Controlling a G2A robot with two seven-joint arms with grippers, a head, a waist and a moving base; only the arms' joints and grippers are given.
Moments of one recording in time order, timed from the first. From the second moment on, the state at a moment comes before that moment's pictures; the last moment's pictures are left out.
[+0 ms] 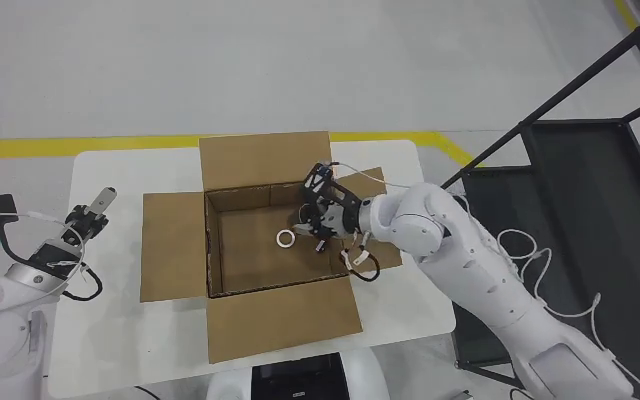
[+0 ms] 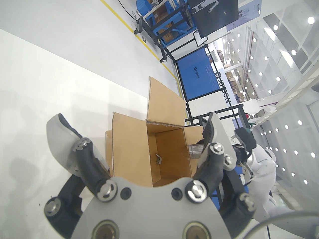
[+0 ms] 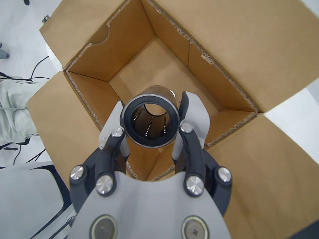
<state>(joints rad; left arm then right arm) 1.68 -1.03 -1.90 -1.86 0.04 -0.21 -0.57 -0.99 -1.07 0.94 -1.80 -0.63 -0.24 0.97</state>
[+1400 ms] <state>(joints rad) 1.68 -1.03 -1.90 -1.86 0.04 -0.21 -0.57 -0.63 -1.28 0.49 -1.27 -0.75 -0.31 0.81</state>
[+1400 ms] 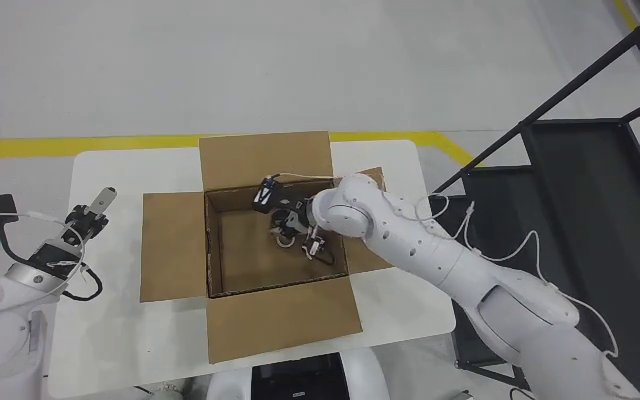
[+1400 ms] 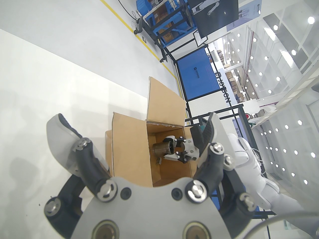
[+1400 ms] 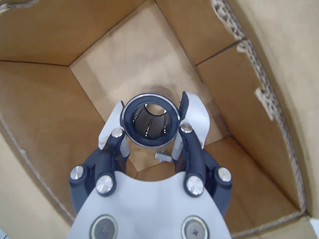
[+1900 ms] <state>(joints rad) 1.68 -1.03 -1.90 -1.86 0.04 -0.21 -0.57 -0.54 -1.46 0.34 -0.99 -0.76 -0.37 0.70</state>
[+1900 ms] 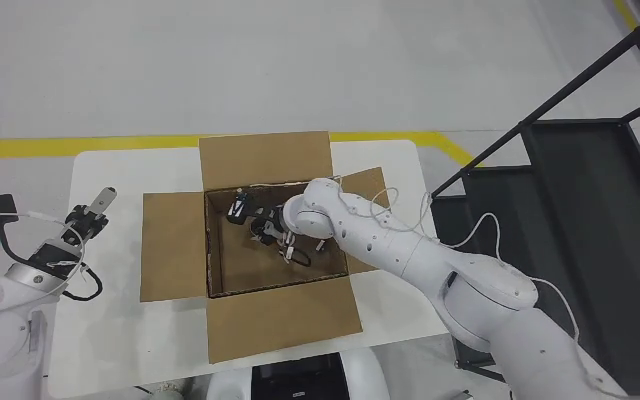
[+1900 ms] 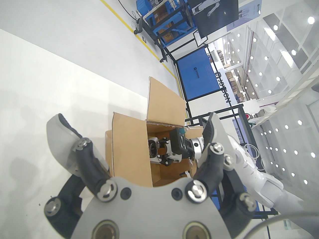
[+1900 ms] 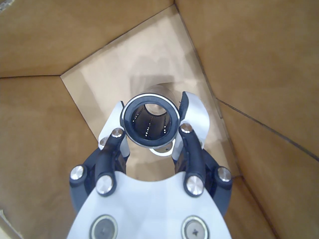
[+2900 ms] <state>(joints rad) 1.68 -1.03 -1.90 -1.86 0.04 -0.21 -0.57 -0.63 -1.41 0.54 -1.21 -0.79 -0.48 0.81</state>
